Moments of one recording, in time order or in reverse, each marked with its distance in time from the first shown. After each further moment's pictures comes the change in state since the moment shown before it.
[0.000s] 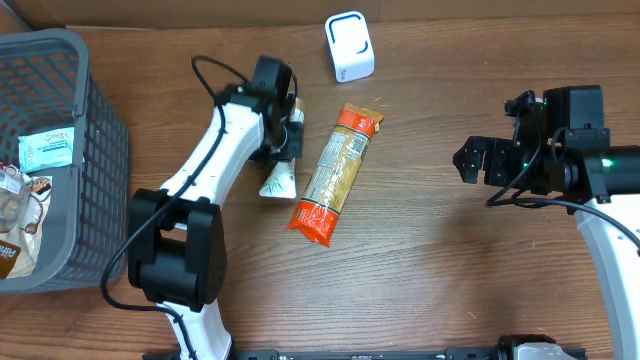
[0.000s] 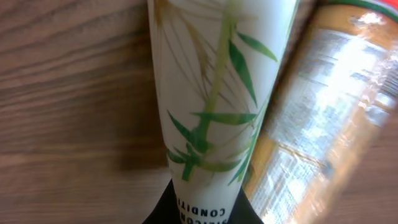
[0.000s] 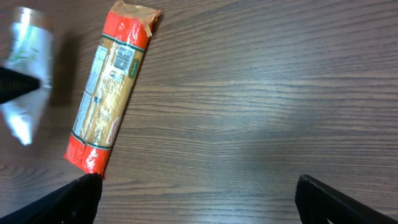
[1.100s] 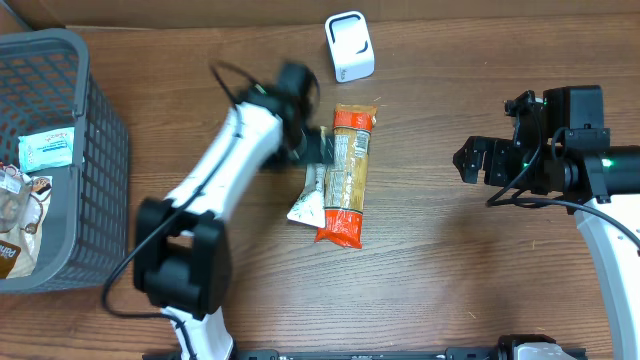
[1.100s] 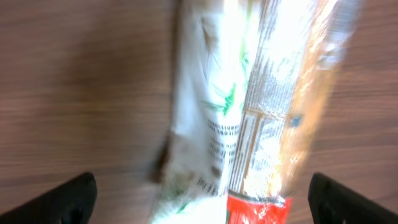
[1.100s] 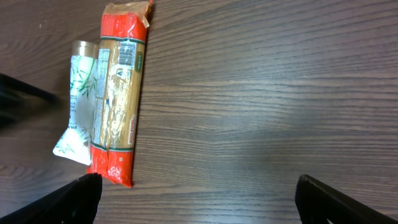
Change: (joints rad) left arm -0.055 -0.034 0.160 -0.214 0.053 -0.074; right arm 0.000 0.000 0.000 -0.001 0.000 0.000
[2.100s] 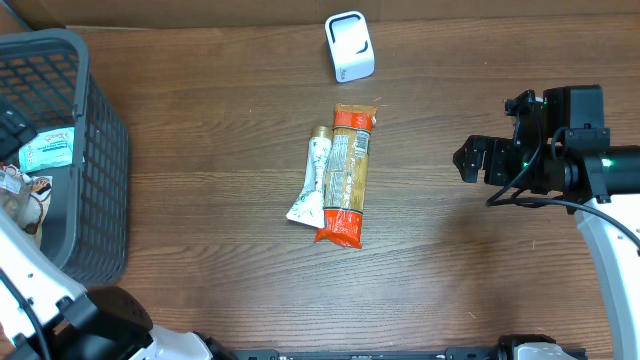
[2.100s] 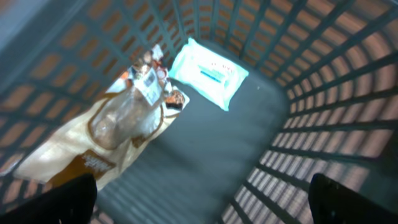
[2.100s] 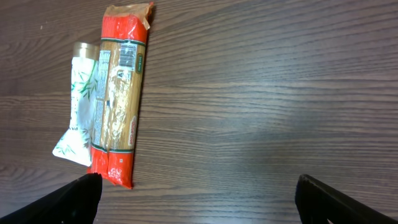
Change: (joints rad) left arm 1.043 -0.201 0.297 -0.061 -0.133 0.319; right arm 0.000 0.000 0.000 0.008 0.000 0.000
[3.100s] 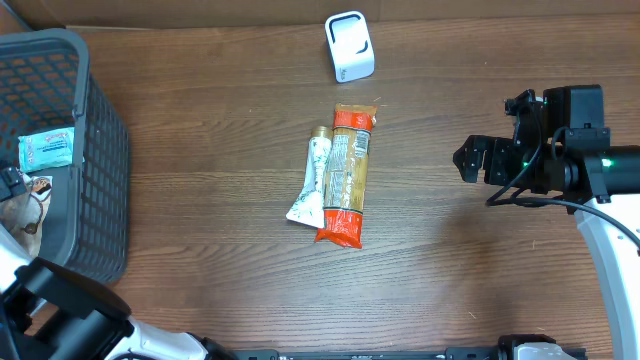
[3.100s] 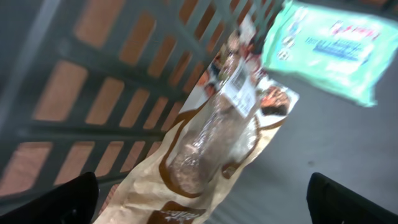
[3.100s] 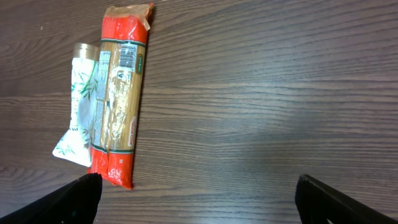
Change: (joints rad) left arm 0.147 0.094 -0.298 0.396 -0.137 0.373; right arm 0.000 0.000 0.000 0.001 0.000 0.000
